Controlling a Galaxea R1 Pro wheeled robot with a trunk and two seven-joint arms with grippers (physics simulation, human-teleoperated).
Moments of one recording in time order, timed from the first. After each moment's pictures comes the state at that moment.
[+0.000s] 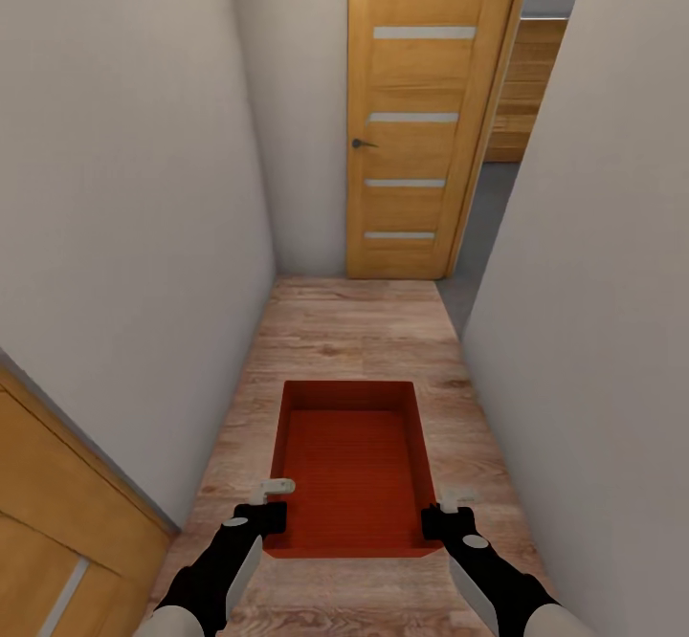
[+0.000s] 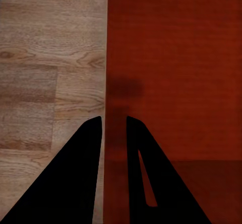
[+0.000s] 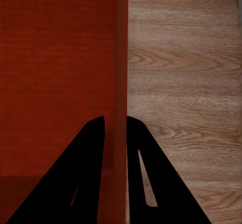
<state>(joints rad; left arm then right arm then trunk) -0.51 -0.14 0.02 -0.58 -0.02 0.24 0.11 -0.55 -0.03 0.48 -0.44 -0.42 -0.01 -0.18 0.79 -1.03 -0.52</state>
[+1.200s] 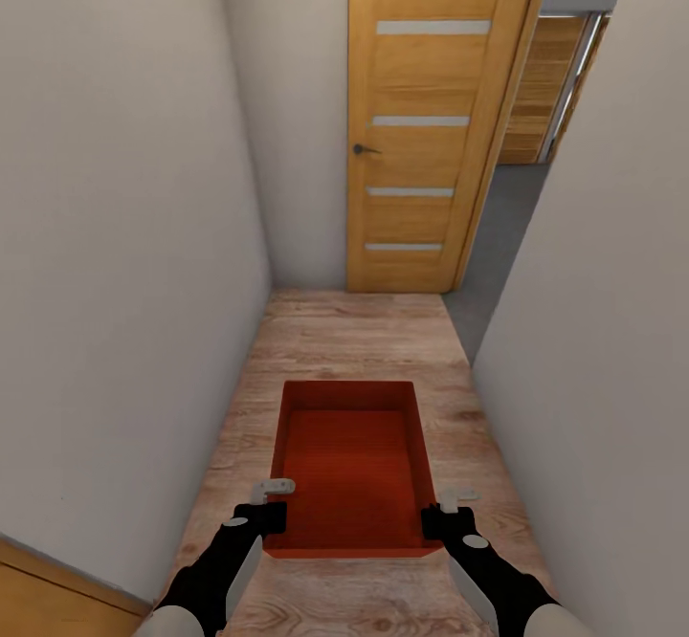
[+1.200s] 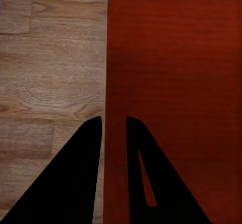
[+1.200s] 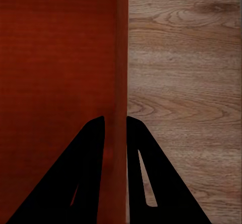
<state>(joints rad) -0.51 -0.14 0.02 -0.58 -0.02 0.24 0.11 -0.55 -0.03 0.48 -0.44 -0.42 -0.01 -0.18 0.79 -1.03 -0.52</state>
